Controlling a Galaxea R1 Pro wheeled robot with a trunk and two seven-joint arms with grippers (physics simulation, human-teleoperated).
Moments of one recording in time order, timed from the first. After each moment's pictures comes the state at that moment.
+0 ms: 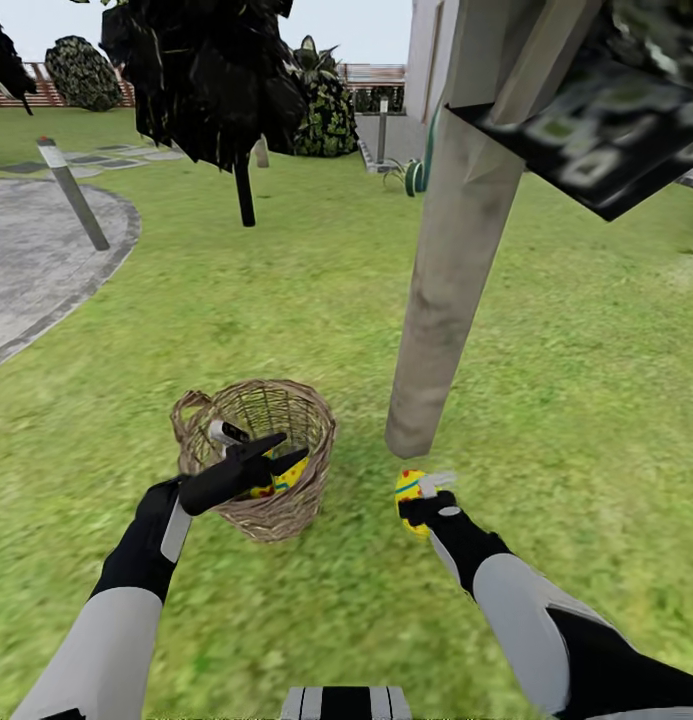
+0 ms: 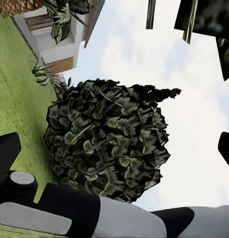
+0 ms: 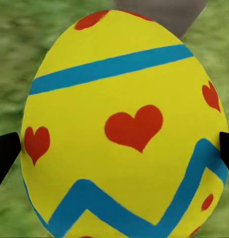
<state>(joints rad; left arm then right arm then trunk) -0.71 -0.04 0.29 -0.93 0.22 0.98 -1.57 -0.91 0.14 -0.30 -0.22 0.53 0.08 -0.03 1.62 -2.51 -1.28</state>
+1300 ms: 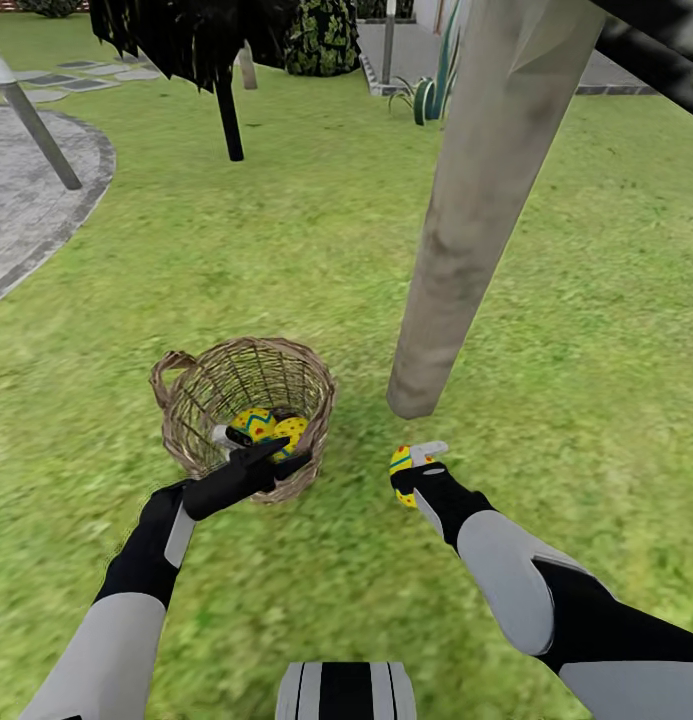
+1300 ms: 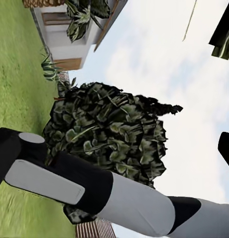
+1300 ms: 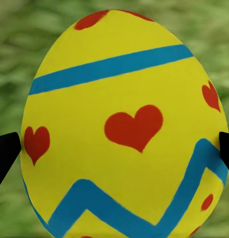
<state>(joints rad) -0.69 -0.06 0.28 -0.93 0.22 0.98 -1.57 -1.05 0.17 -0.29 -0.17 0.51 0.20 -0.11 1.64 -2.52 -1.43</state>
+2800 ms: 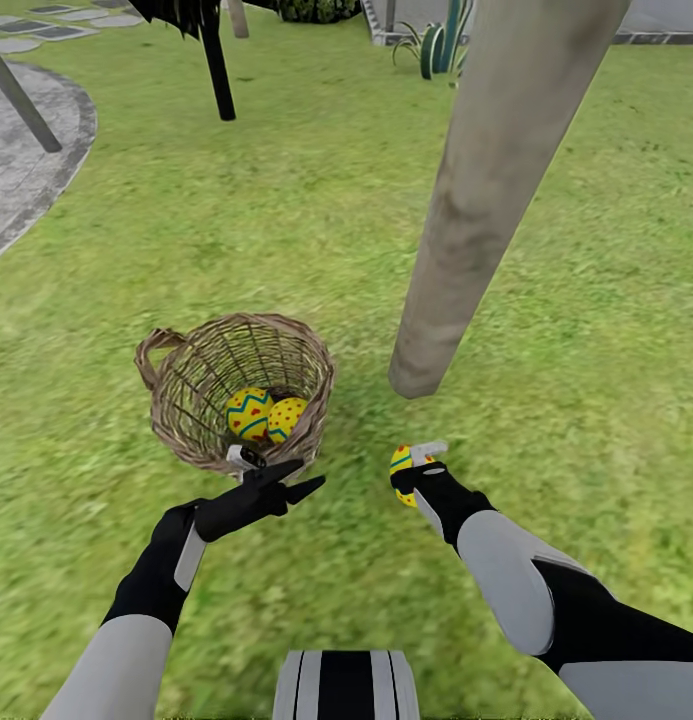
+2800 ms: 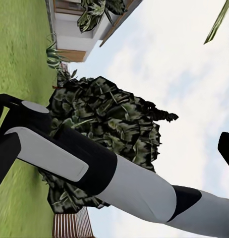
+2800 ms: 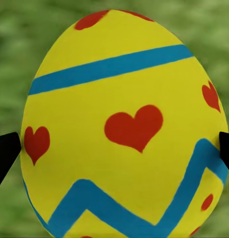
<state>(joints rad) -0.63 -0.08 0.24 -0.92 0.21 0.98 -1.57 -1.05 0.17 -0.29 -0.17 0.51 0.20 -0.11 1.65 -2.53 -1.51</state>
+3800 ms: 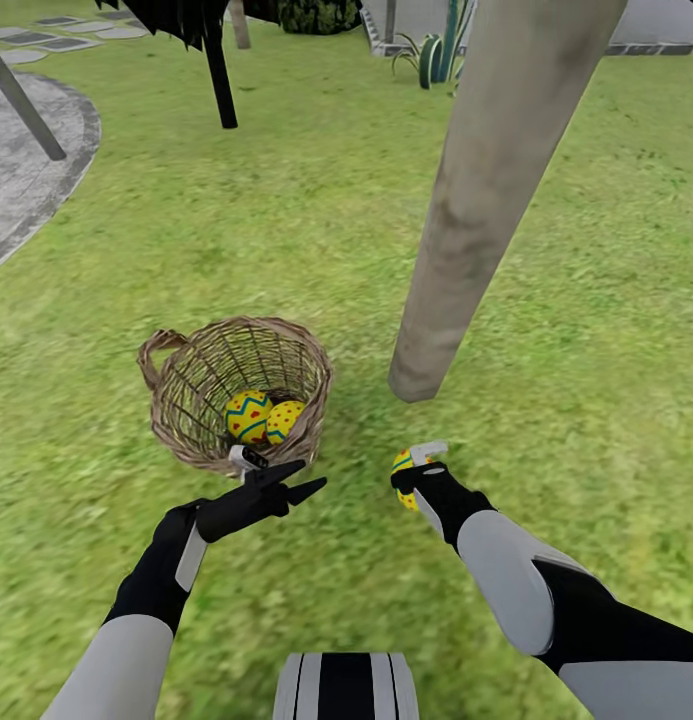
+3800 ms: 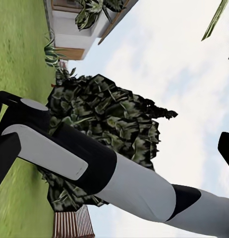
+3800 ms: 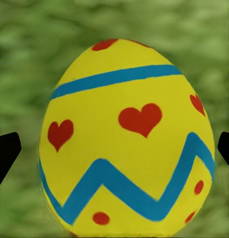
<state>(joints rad) -0.63 -0.08 0.24 -0.91 0.21 0.99 -1.57 -1.05 0.17 -0.29 -0.17 0.51 0.21 -0.11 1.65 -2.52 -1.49</state>
